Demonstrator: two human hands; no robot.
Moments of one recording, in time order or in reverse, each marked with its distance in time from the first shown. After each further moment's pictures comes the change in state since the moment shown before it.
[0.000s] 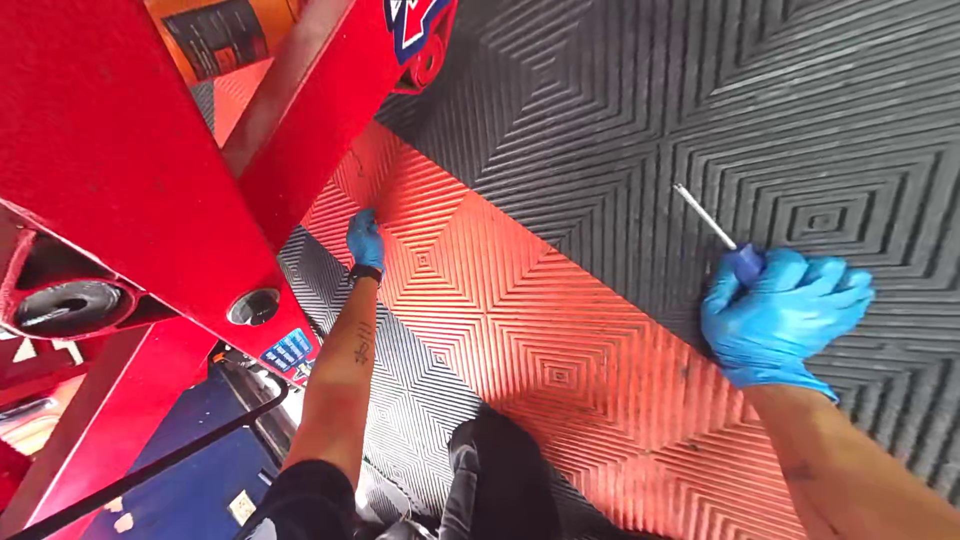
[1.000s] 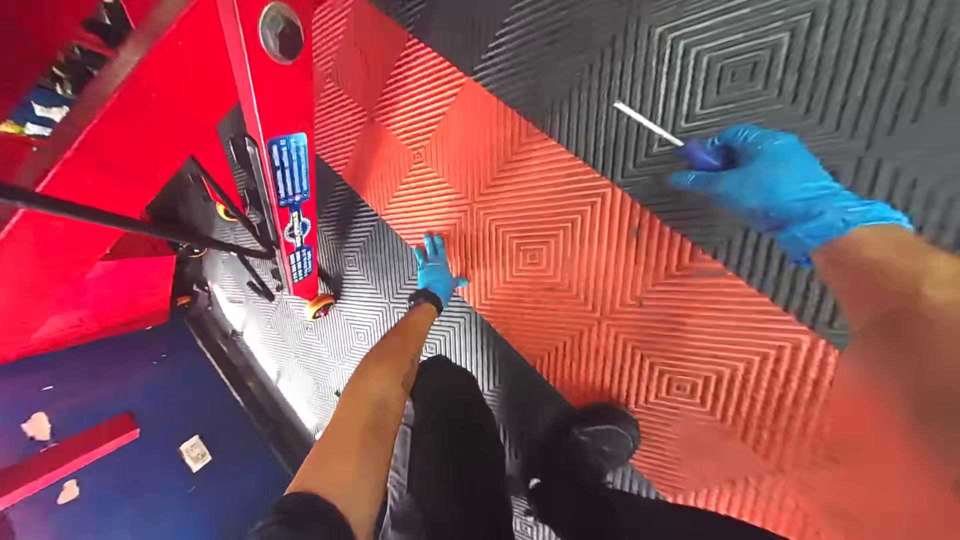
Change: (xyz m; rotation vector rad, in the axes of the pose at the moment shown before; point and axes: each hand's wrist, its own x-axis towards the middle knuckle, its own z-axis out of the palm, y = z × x) left_hand -0.335 0.011 0.050 0.272 -0.548 0.020; right_hand -0.033 0.004 -0.129 0.398 -0.540 -0.134
